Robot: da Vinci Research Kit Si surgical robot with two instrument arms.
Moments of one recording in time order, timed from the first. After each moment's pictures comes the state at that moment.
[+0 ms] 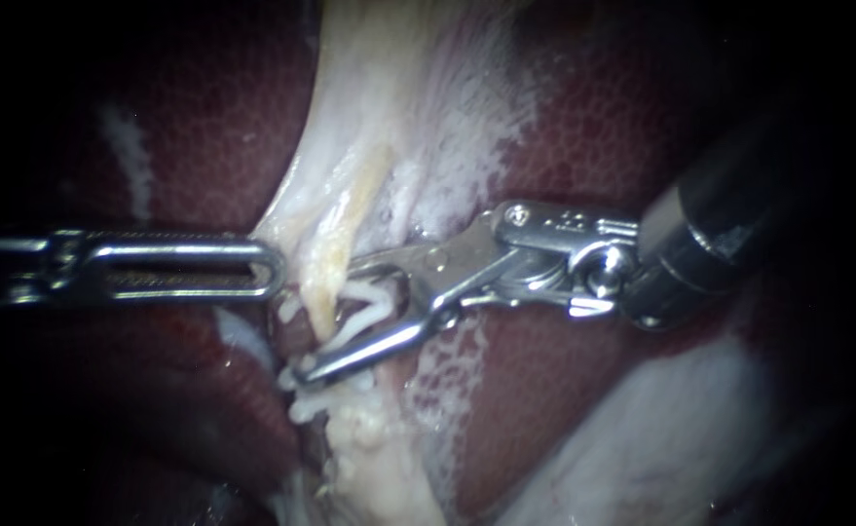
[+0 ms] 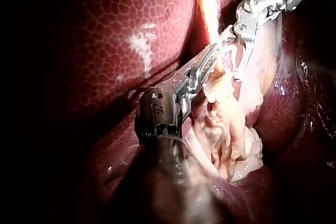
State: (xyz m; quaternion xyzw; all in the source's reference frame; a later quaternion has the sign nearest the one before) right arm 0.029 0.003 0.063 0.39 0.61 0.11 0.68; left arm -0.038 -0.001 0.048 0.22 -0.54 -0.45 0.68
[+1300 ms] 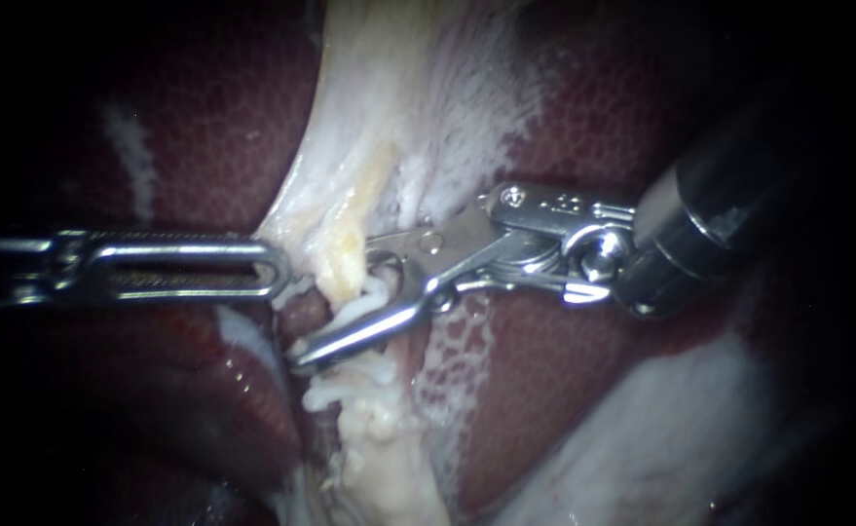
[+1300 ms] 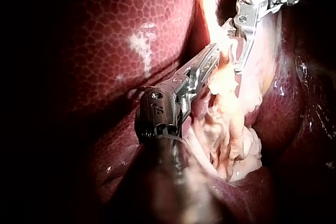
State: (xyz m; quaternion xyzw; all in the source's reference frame) right arm 0.028 0.005 0.061 0.41 0.61 0.12 0.67; left arm -0.038 -0.001 0.048 0.22 -0.54 -0.45 0.68
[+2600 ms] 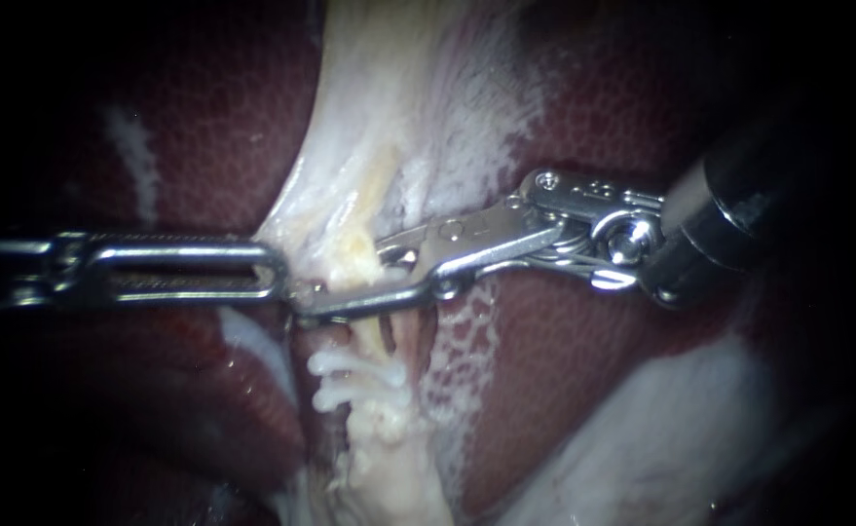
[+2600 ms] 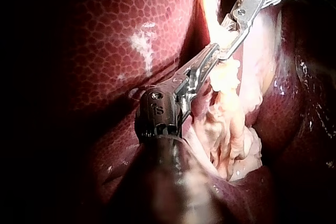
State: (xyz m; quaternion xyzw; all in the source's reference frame) right arm 0.025 0.007 0.062 0.43 0.60 0.15 0.66; left arm -0.038 -0.001 0.048 0.22 -0.54 -0.45 0.68
